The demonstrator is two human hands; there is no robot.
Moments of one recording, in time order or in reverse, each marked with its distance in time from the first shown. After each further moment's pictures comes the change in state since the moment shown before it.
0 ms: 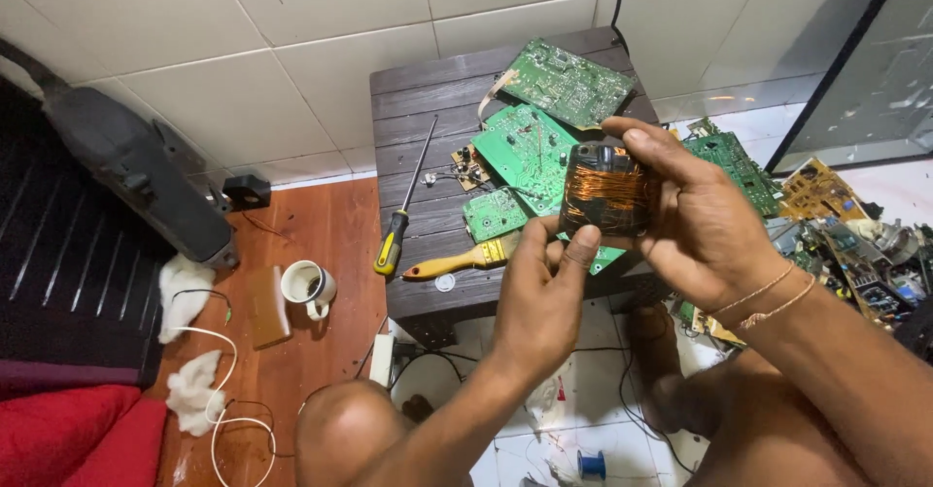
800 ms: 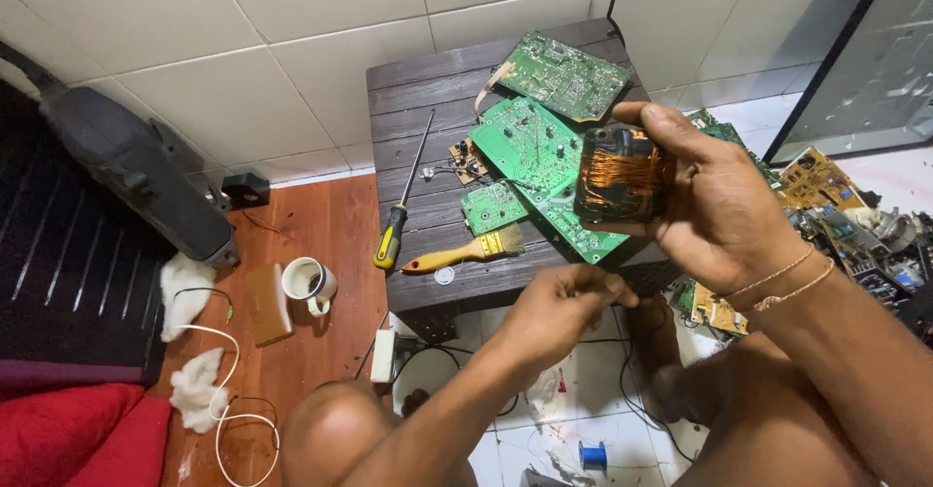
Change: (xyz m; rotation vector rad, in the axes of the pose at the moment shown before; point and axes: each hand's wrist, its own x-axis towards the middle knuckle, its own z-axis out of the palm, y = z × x) left_hand 0.000 -0.033 -0.001 -0.018 -0.315 -0.376; right_hand -0.005 -0.009 -0.002 -0.046 0.052 -0.007
